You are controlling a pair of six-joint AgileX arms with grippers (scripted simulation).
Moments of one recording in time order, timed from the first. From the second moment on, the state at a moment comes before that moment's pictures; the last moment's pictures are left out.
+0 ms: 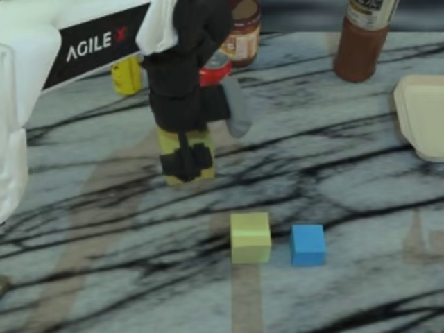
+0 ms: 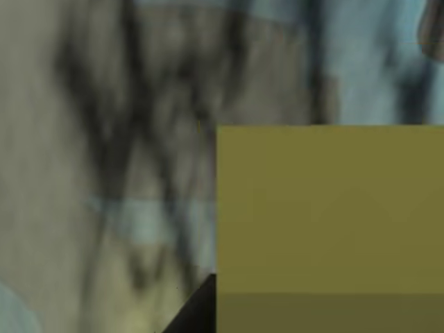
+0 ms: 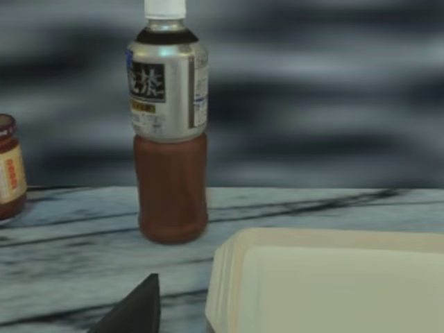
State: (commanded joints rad) left arm -0.54 2.21 1.84 -1.18 0.01 0.85; right arm 0.01 0.00 0.00 0.00 0.00 0.00
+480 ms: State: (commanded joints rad) left arm -0.59 1.91 1.41 -1.09 0.01 0.97; right arm 0.01 0.00 0.00 0.00 0.00 0.00
